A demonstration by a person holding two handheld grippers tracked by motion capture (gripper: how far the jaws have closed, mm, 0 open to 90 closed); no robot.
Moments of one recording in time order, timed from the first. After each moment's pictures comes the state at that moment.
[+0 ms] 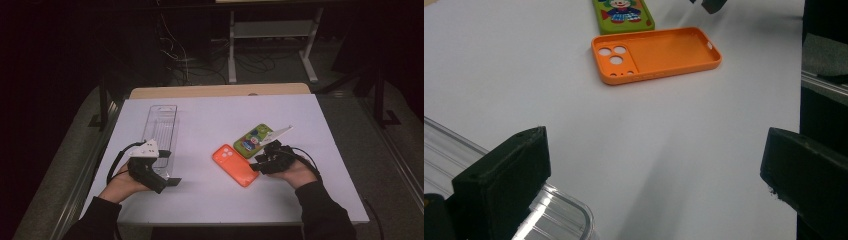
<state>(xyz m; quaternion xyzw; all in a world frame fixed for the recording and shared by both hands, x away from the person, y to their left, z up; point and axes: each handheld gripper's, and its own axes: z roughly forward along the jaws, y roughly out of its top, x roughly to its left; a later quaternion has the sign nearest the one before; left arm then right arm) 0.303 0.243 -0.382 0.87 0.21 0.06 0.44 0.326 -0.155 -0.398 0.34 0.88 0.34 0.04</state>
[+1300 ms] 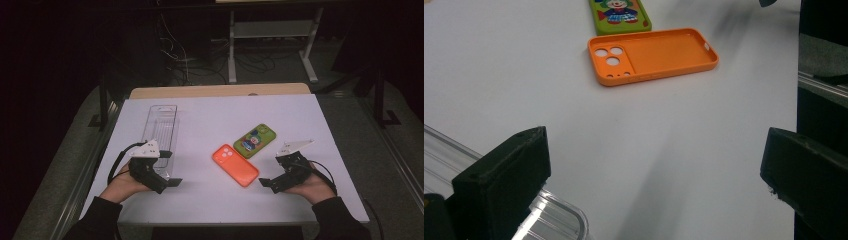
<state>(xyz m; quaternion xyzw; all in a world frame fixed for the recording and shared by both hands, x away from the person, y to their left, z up) 0.303 0.241 -0.383 0.87 0.20 0.06 0.44 0.290 -0.181 -0.399 0.36 0.86 0.36 0.07</state>
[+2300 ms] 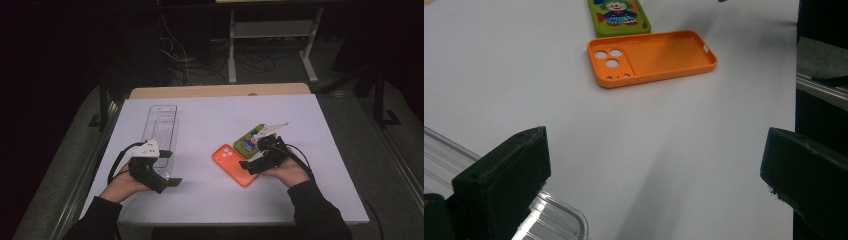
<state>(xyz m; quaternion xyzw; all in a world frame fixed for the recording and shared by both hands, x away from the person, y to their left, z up) 0.303 0.241 -0.382 0.87 0.20 0.05 0.44 0.328 -0.128 -0.382 0.38 0.85 0.36 0.09</state>
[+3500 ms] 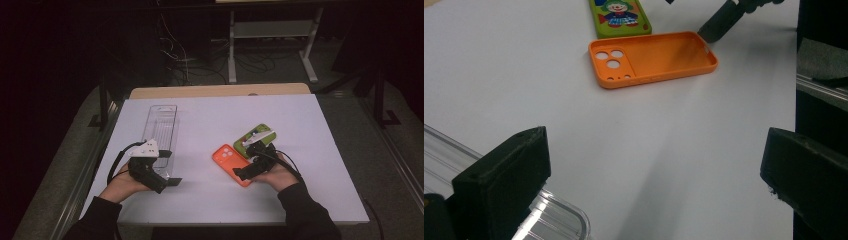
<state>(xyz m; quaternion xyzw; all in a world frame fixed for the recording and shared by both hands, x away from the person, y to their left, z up) 0.303 0.242 -0.382 0.87 0.21 0.05 0.45 0.326 -0.105 -0.409 0.39 0.86 0.31 0.08</state>
